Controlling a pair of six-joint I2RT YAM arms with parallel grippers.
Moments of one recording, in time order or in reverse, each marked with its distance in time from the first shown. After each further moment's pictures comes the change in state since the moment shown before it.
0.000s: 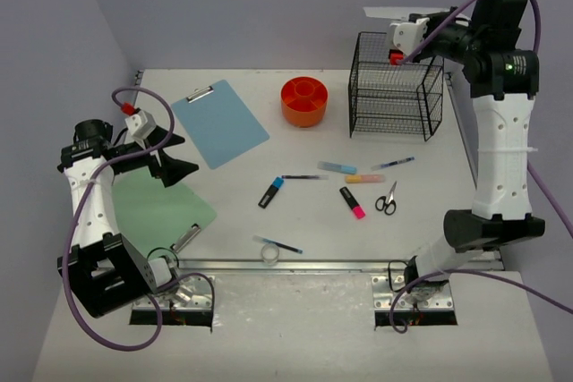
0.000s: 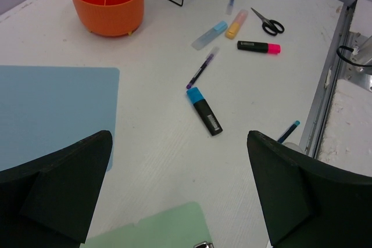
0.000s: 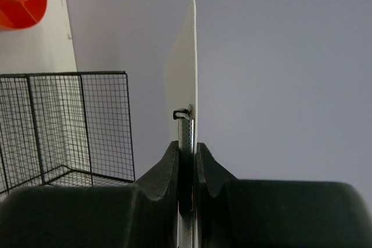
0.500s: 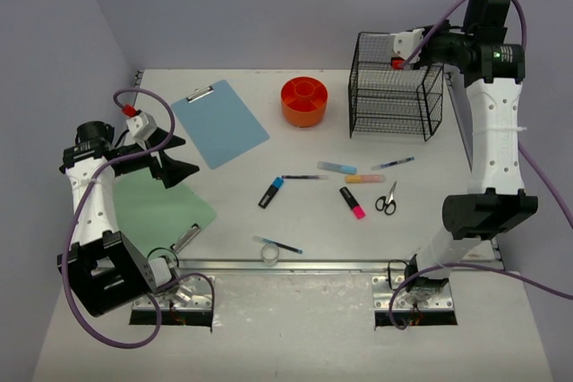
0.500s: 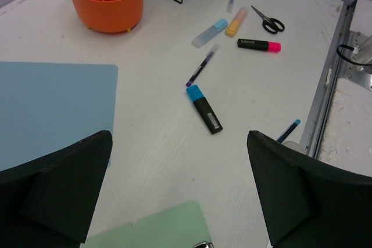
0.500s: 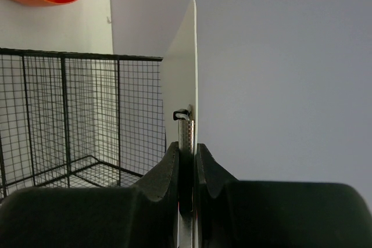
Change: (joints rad) left arm 0.000 0.007 -0.028 0.021 -0.001 0.000; right arm -0.079 0.106 -0.070 -0.030 -0.073 -0.125
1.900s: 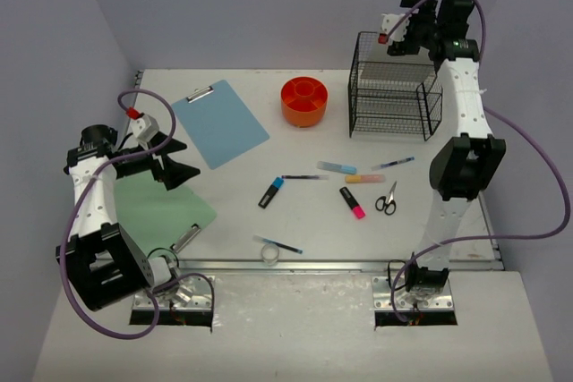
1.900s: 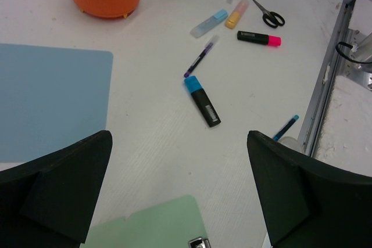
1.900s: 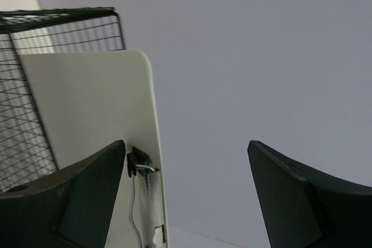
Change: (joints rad) left arm 0.000 0.034 -0.040 0.022 -0.019 -0.002; right arm -0.019 0.370 0.067 0.441 0.121 0.149
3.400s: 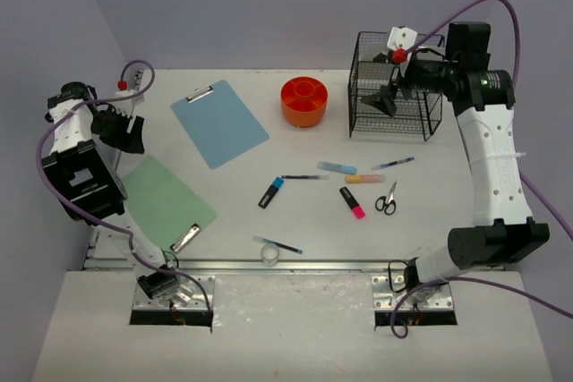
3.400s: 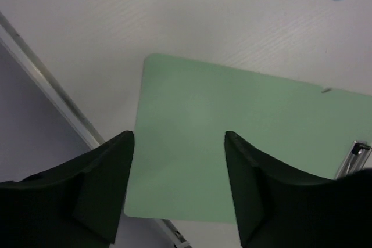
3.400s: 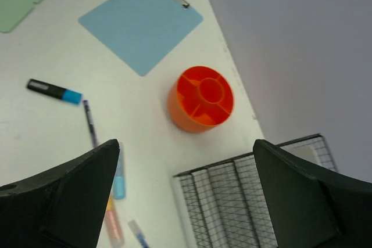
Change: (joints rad) left arm 0.060 0.660 0.645 0.001 -0.884 -0.221; right arm 0.116 -0.579 -0.356 -0.385 -0.415 0.549
